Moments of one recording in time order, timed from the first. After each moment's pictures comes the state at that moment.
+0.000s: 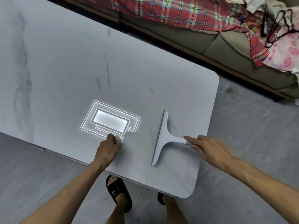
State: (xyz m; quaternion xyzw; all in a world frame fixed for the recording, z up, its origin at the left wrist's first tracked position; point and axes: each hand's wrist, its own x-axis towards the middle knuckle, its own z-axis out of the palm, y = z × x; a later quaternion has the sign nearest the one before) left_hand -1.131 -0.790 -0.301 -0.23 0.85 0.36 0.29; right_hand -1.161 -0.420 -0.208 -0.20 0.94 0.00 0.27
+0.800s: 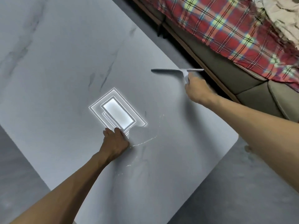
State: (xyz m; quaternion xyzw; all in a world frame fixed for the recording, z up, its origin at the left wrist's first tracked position) left_hand -1.289 -0.651 -0.371 -0.41 0.81 0.32 0.27; right_hand -1.561 -0.497 -0.267 -0.15 0.95 -0.12 0.26
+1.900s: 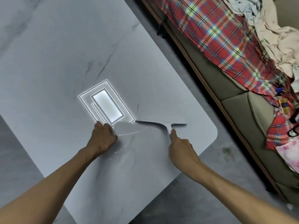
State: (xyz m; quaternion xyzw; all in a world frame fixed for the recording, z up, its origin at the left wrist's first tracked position) left_hand -1.250 -0.640 -0.359 -0.39 0.82 0.36 0.22; right_hand -1.385 -0.415 -0.233 -0.17 0.90 0.01 0.40
